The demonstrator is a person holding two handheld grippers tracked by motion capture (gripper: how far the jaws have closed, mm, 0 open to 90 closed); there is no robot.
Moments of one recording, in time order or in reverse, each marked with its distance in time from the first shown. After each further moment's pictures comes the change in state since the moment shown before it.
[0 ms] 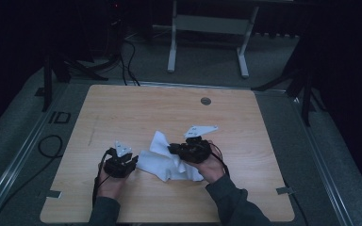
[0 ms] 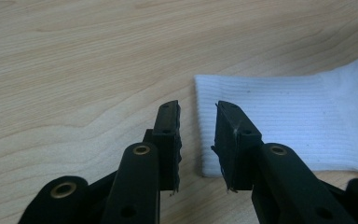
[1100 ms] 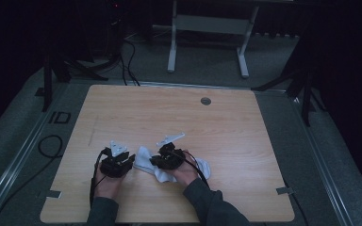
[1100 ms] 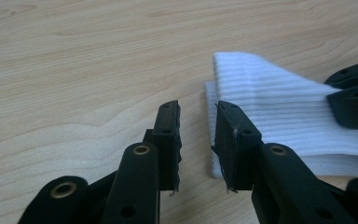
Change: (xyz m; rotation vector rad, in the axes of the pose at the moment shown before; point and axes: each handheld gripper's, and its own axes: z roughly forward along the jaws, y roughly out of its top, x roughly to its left) left arm 0.006 -0.001 -0.007 -0.022 0.000 -0.022; right arm 0.014 -0.021 0.090 0.188 -0.001 0.086
